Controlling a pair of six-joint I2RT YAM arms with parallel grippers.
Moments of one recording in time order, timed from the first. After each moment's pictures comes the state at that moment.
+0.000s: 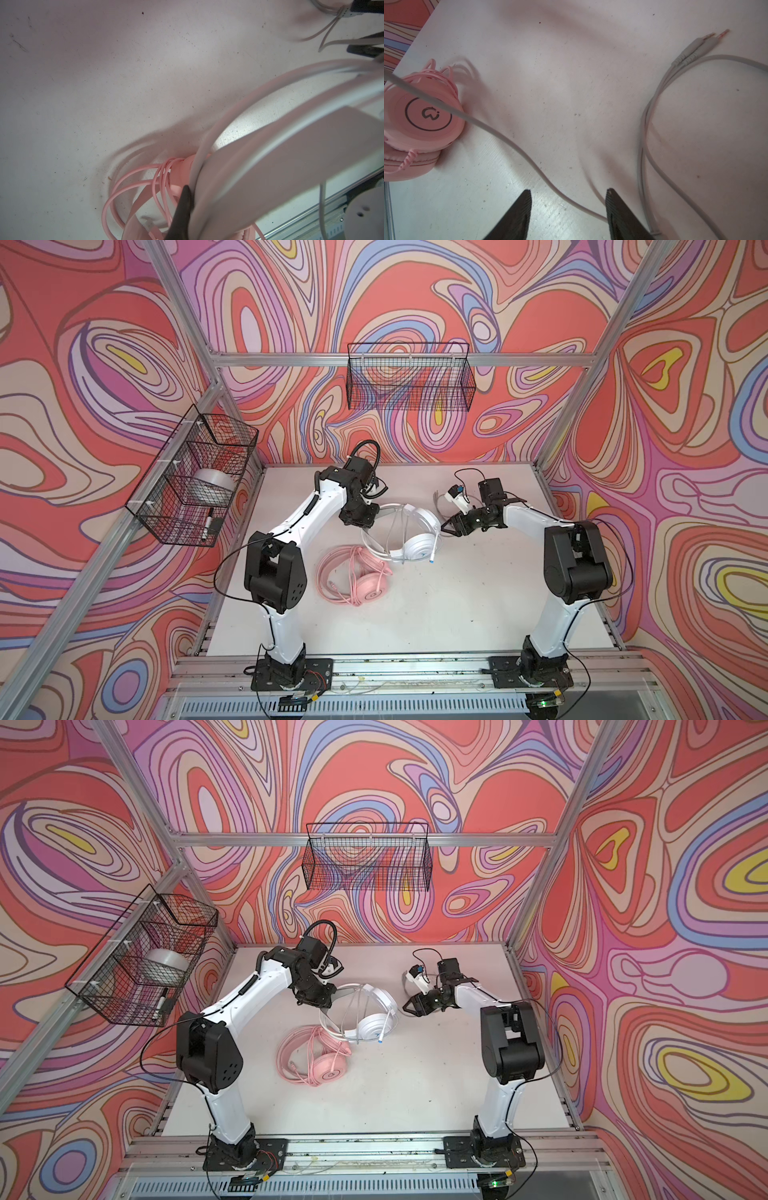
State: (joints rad) left arm -0.40 1.87 1.72 -1.16 0.18 -0.08; right arm 0.13 1.87 1.24 -0.44 -0.65 -0.35
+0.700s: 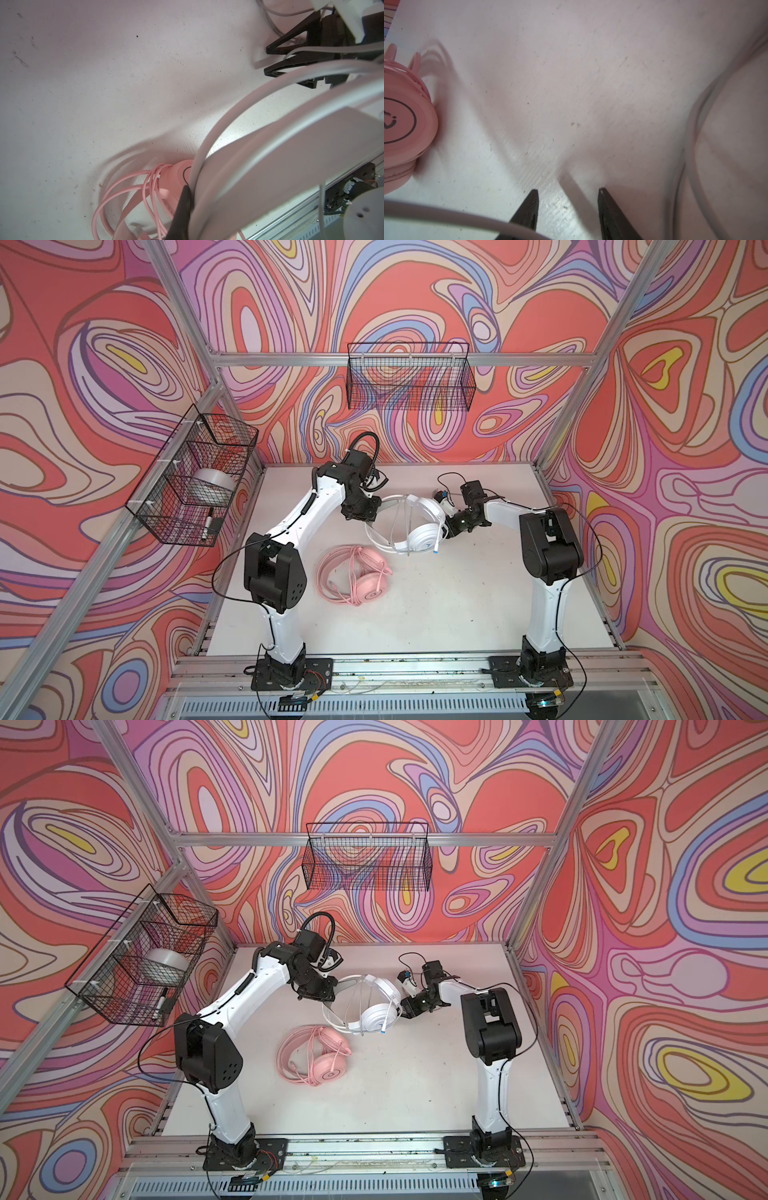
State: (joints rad) left arm -0.39 1.87 1.80 -1.16 0.23 -0.14; right arm 0.20 2.09 1.38 -0.49 -0.64 -0.33
